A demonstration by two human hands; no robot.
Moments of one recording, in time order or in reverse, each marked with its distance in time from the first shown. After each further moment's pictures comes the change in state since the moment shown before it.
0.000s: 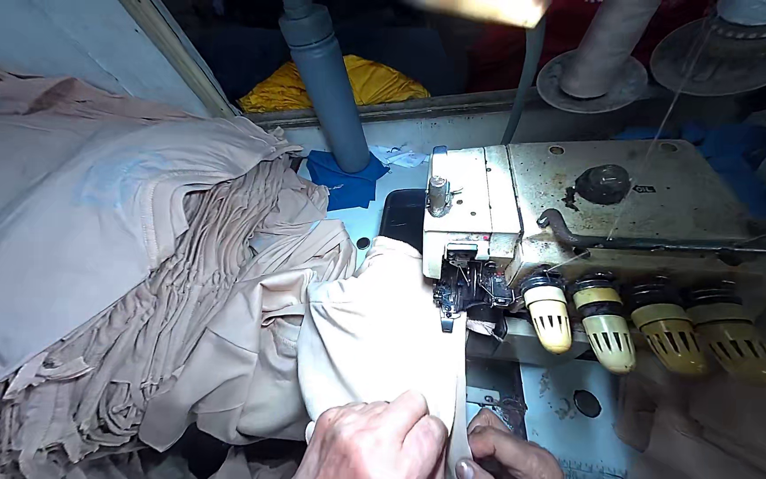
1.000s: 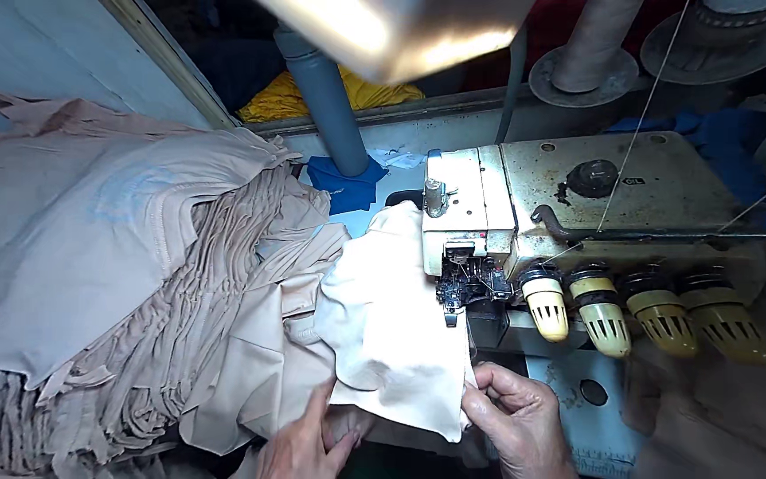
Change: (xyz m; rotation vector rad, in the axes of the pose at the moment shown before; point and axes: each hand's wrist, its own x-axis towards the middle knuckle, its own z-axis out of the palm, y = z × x) left_hand -0.089 -0.048 0.025 -0.081 -0.139 -0.773; right_hand 0.046 -0.016 0.023 0.093 0.244 0.058
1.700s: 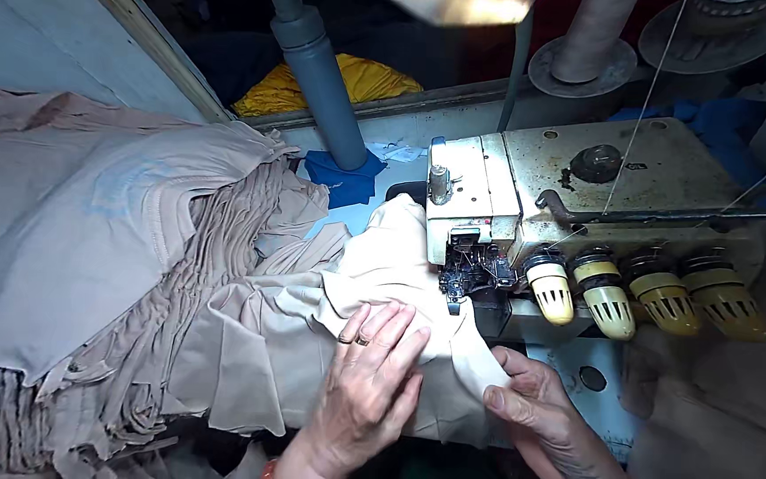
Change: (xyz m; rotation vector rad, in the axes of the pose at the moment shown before) left_hand 0.069 0.033 0.021 0.032 0.505 0.874; right_hand 0.004 0.007 -0.032 0.452 -0.246 0.240
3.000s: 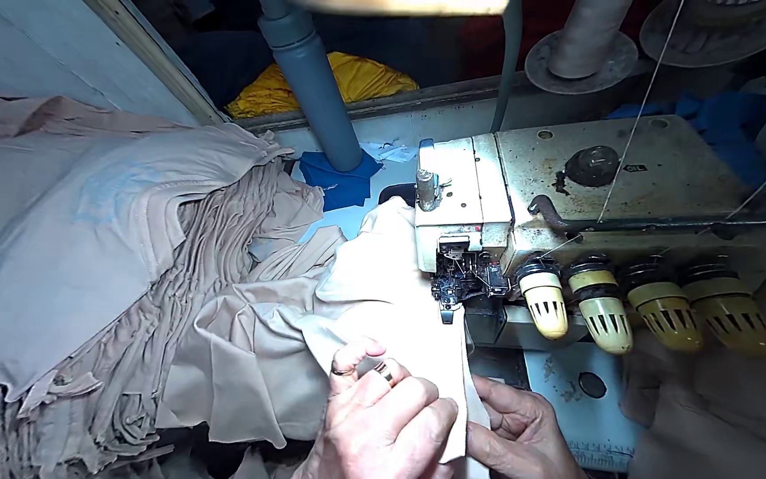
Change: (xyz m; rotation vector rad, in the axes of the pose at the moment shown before) left_hand 0.033 0.041 -0.029 -0.089 -0.052 0.042; right_hand -0.014 0.002 0.016 -0.116 -0.049 -0.085
